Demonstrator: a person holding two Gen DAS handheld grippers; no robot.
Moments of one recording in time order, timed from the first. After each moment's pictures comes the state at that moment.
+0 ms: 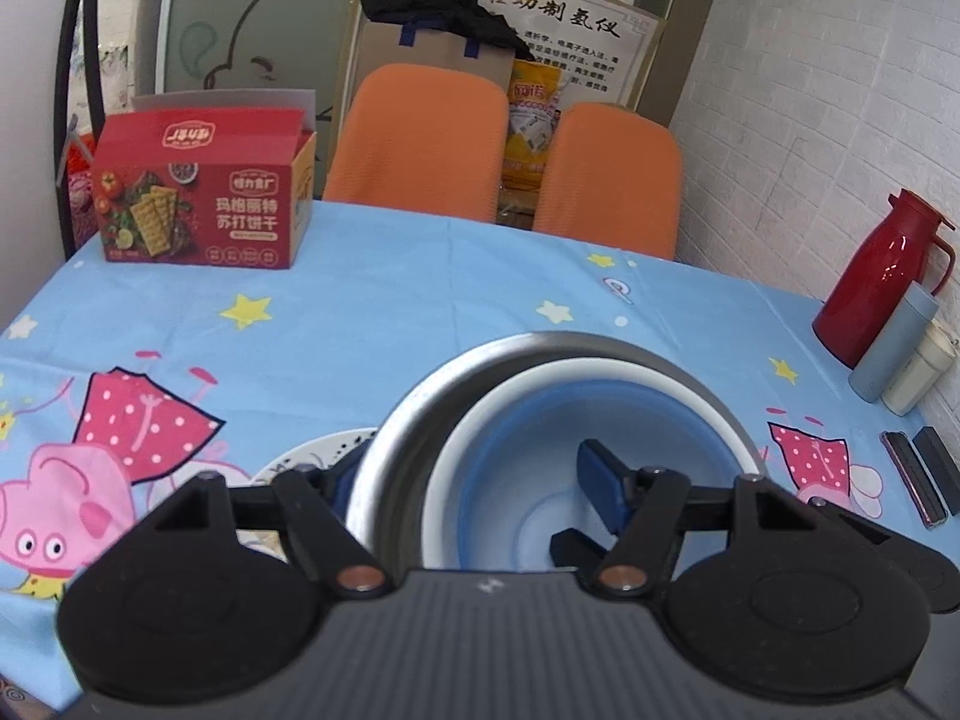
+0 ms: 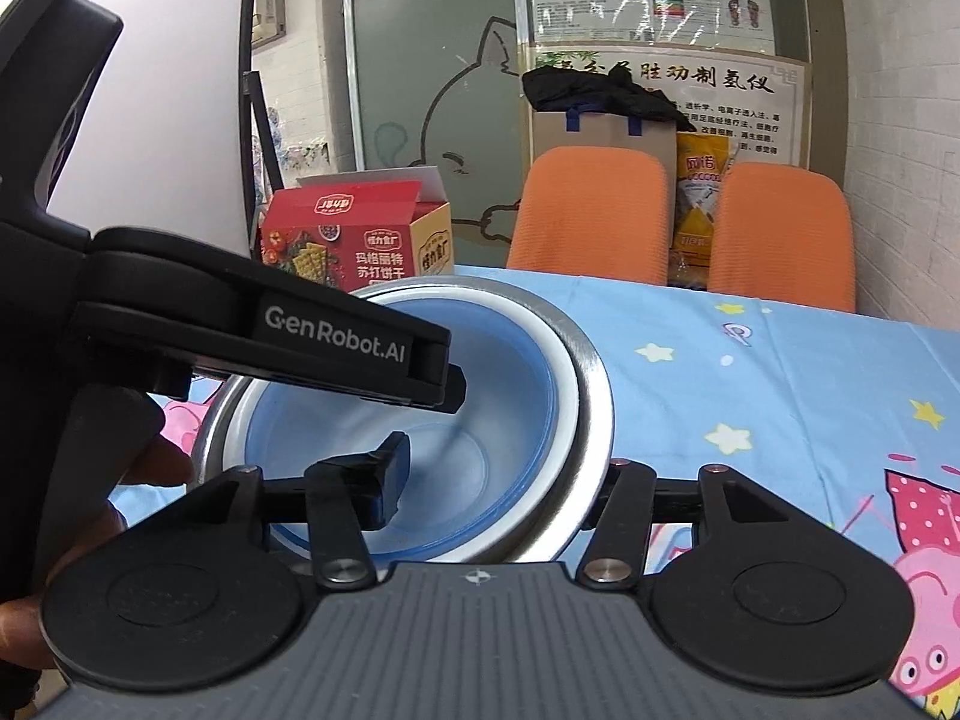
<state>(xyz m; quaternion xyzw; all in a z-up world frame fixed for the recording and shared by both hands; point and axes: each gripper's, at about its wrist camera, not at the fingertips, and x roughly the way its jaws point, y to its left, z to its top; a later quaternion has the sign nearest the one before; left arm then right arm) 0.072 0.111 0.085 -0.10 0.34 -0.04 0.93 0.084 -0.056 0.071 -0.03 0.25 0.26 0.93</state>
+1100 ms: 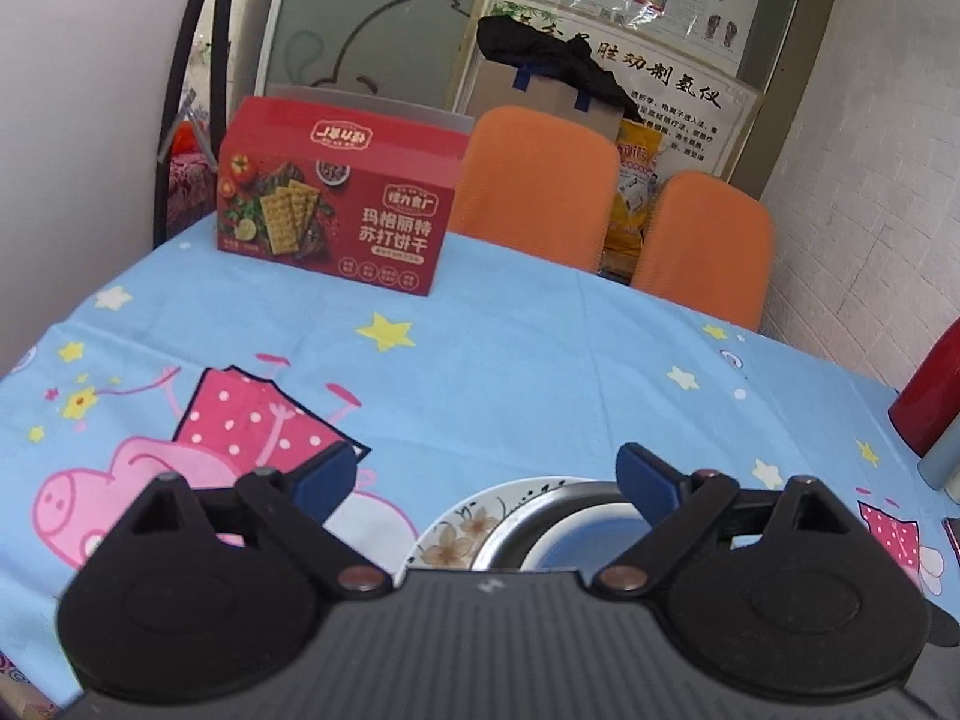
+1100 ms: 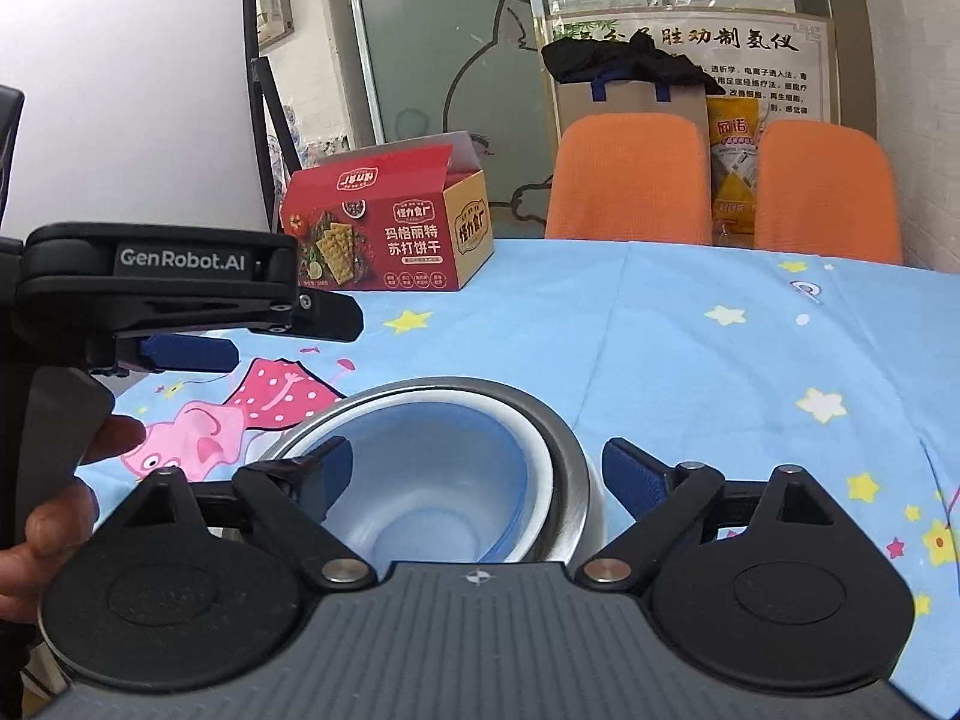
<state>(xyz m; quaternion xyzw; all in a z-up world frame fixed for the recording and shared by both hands) 0.069 0.187 0.068 -0.15 0.30 0.04 0.94 0.105 -0.027 0.042 0.01 0.27 0.28 0.92</state>
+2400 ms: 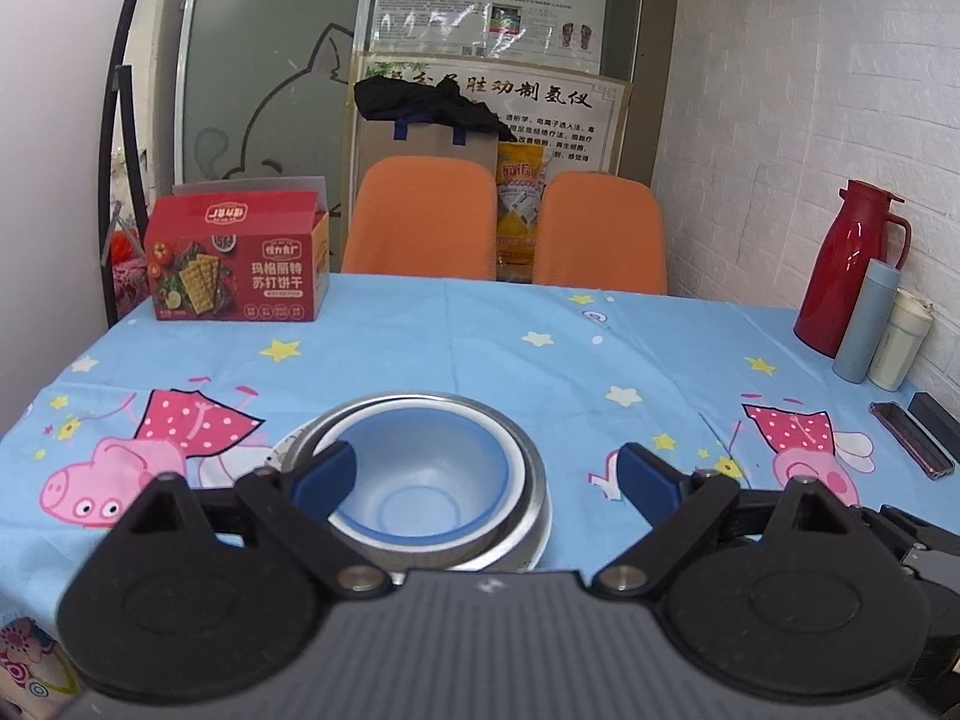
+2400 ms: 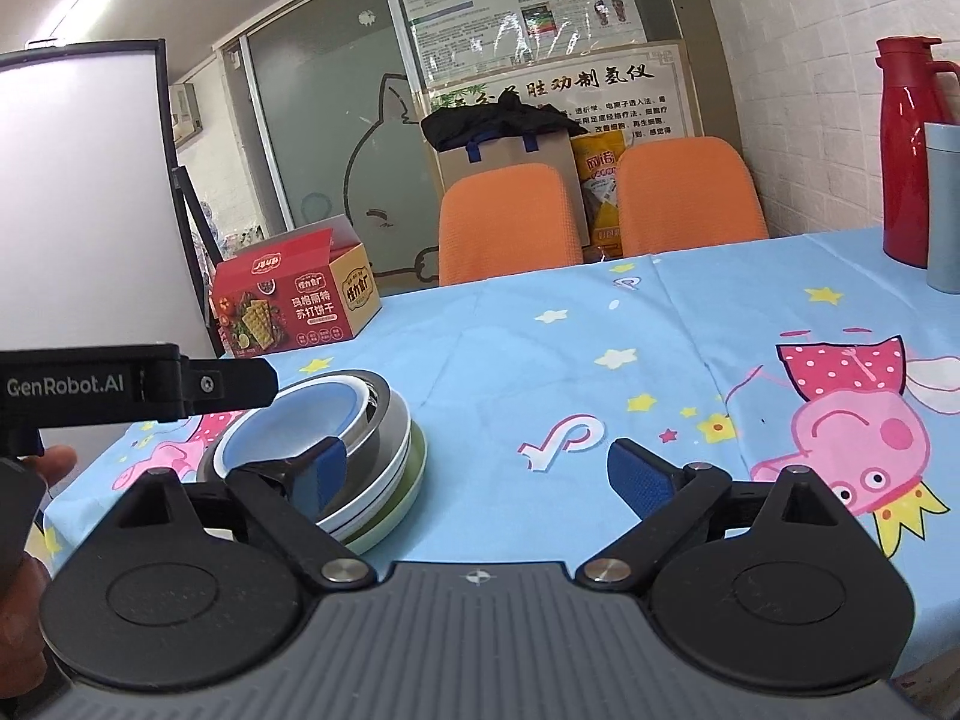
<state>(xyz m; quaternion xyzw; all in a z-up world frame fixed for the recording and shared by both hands) -0.037 0.070 0.083 -0.05 0.25 -0.02 0.97 0.029 -0.136 0.042 0.09 0.22 0.19 0.95</state>
